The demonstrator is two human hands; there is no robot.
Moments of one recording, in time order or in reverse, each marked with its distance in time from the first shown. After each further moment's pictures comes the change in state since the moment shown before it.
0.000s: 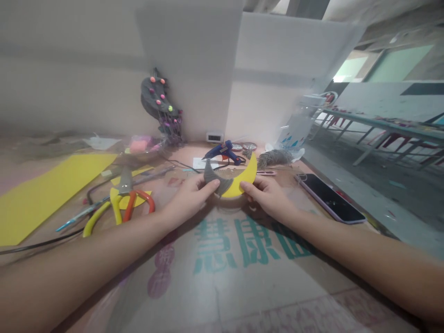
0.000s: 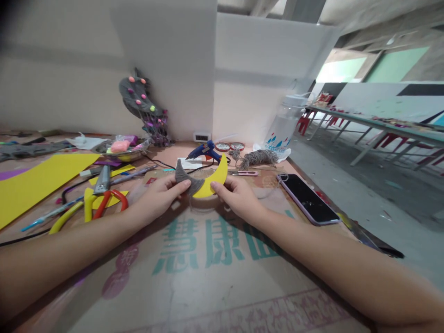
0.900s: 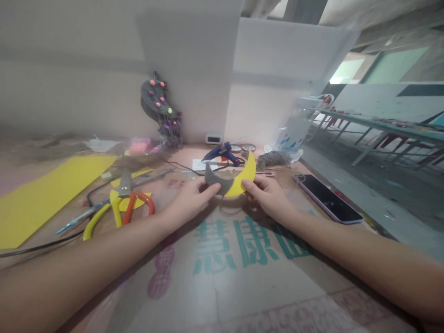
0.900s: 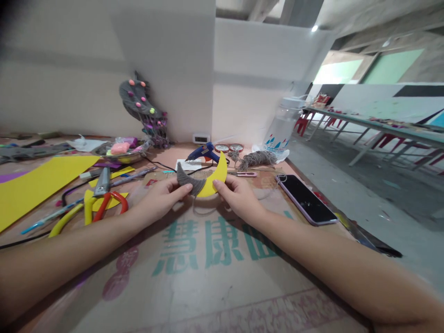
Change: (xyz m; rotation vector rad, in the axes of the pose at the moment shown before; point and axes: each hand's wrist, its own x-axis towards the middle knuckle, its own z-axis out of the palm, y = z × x) left_hand -0.001 0.012 0.001 0.045 -0.012 0.012; right_hand 0.000 0.002 -0.001 -0.067 0.065 -0.081
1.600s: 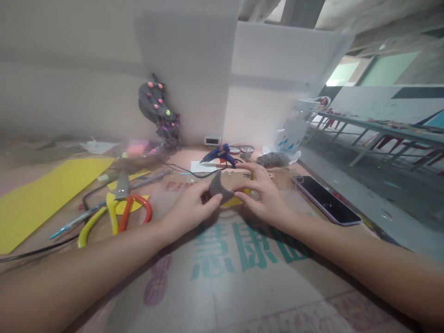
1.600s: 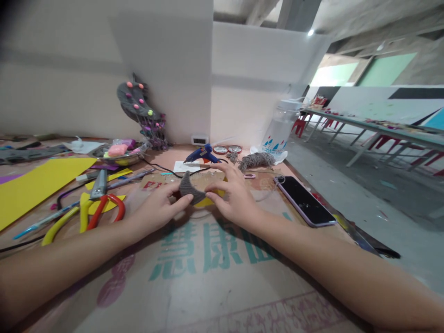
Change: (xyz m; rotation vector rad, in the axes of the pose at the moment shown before) left_hand -0.007 -0.003 0.002 0.170 -0.069 0.191; right_hand 0.004 -0.001 -0.007 -0.592 0.087 -0.614
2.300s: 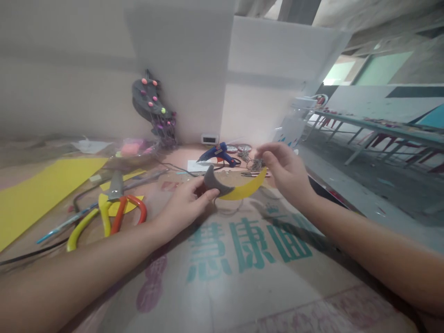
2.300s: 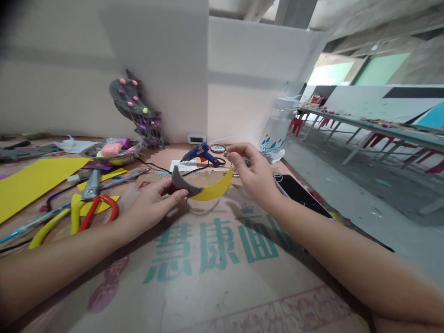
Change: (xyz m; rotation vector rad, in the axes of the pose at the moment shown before) left_hand 0.000 -0.002 -0.002 -0.076 0.050 -0.033; right_hand 0.018 0.017 -0.034 0.258 0.248 0.260
